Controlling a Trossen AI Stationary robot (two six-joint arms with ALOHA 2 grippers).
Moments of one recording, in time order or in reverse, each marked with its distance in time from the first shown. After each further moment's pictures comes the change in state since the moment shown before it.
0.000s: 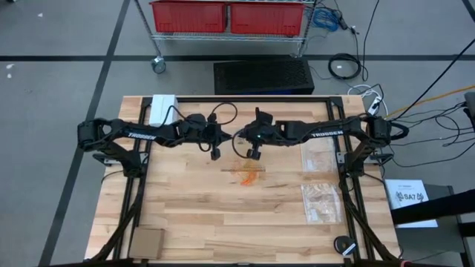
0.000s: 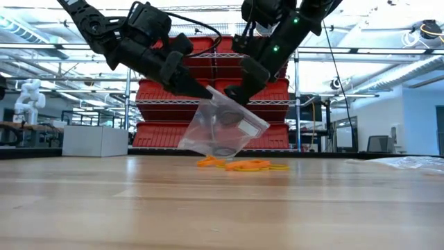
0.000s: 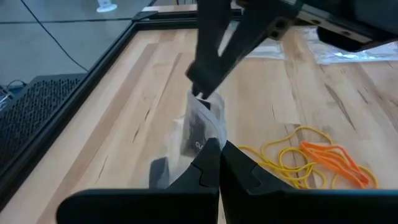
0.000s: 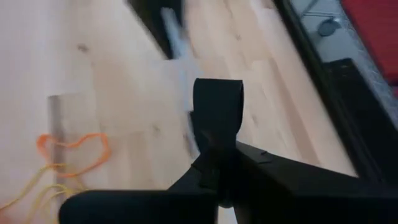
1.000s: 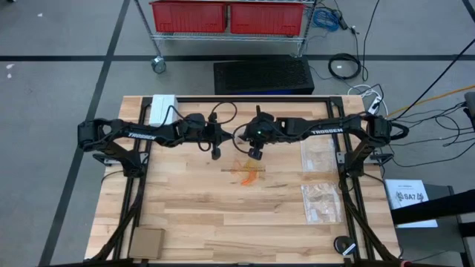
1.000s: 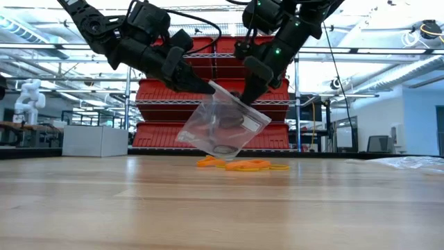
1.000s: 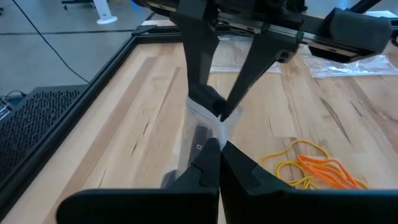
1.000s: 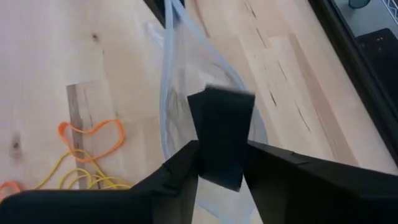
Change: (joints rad) left arm -0.001 0.000 0.000 0.047 0.014 -0.009; right arm -0.048 -0.001 0.002 -0.058 -0.113 0.060
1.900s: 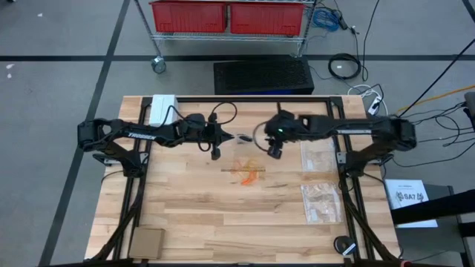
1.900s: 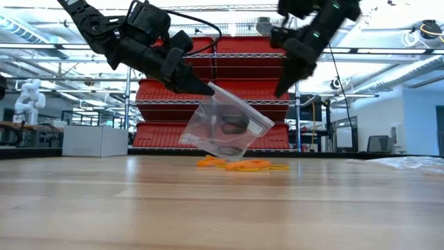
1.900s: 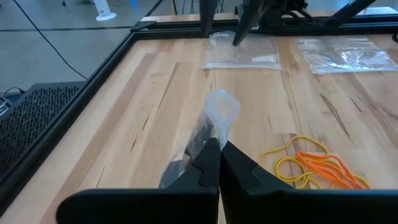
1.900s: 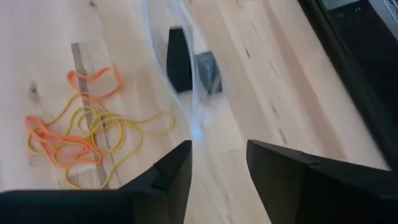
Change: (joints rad) left arm 0.000 0.000 -0.001 -0.014 0.000 0.001; right arm -0.009 -0.285 -0.160 -0.161 0.003 0.036
